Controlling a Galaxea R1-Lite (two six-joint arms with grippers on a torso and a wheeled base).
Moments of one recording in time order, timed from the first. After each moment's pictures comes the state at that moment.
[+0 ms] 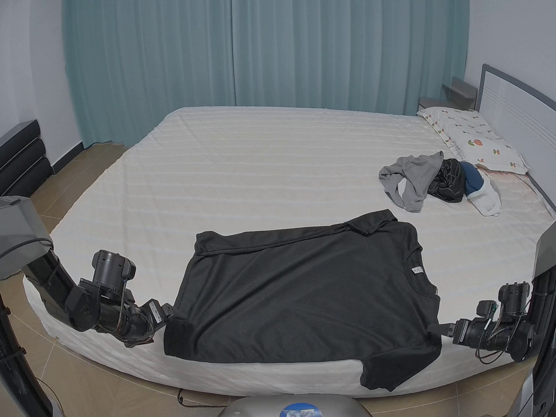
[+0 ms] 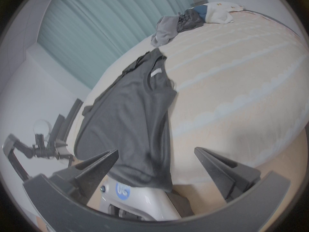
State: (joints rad) left arm -0.13 1.99 -0.53 -0.43 -0.20 -0.74; right arm -0.16 2.23 -0.02 -1.43 0.45 0.28
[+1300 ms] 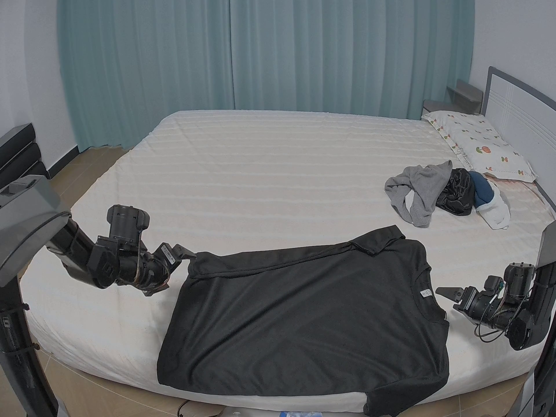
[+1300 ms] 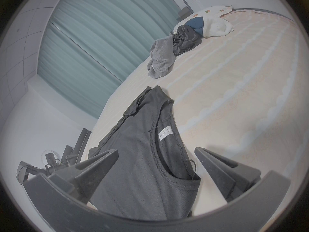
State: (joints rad) left arm -0.13 2.11 -0.90 -0.42 -0.18 -0.86; right arm -0.18 2.20 -0.15 -1.49 0.46 0.54
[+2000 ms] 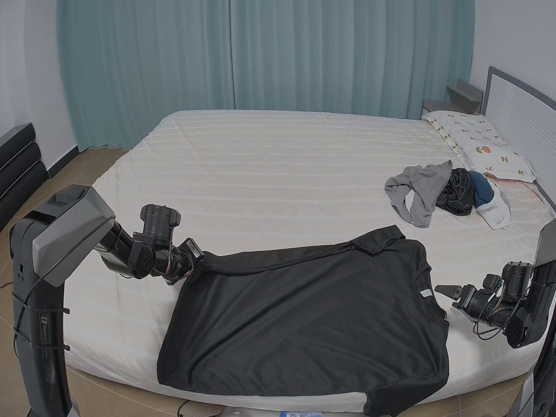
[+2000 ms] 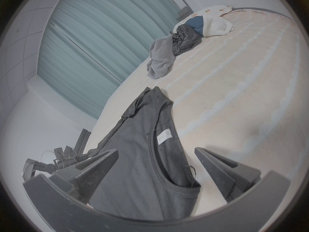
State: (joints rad) left arm -0.17 2.37 -1.23 -0.38 -0.11 -0.83; right arm -0.18 2.22 -0.18 -1.50 0.45 0.54
